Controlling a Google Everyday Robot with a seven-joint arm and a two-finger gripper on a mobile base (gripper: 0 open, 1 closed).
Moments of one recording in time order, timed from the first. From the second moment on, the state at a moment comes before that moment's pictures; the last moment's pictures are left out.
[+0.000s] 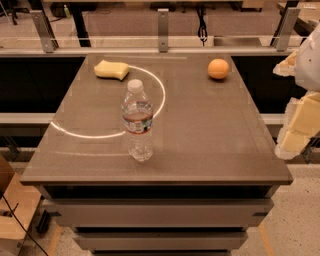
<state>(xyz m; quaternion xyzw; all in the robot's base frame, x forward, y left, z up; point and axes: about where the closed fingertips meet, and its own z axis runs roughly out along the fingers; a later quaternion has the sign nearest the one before) 0.438 -0.217 0.976 -0.60 0.78 -0.03 0.16</state>
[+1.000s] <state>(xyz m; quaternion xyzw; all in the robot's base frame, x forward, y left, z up) 0.458 -0.198 0.976 -0.62 0.75 0.01 0.21</state>
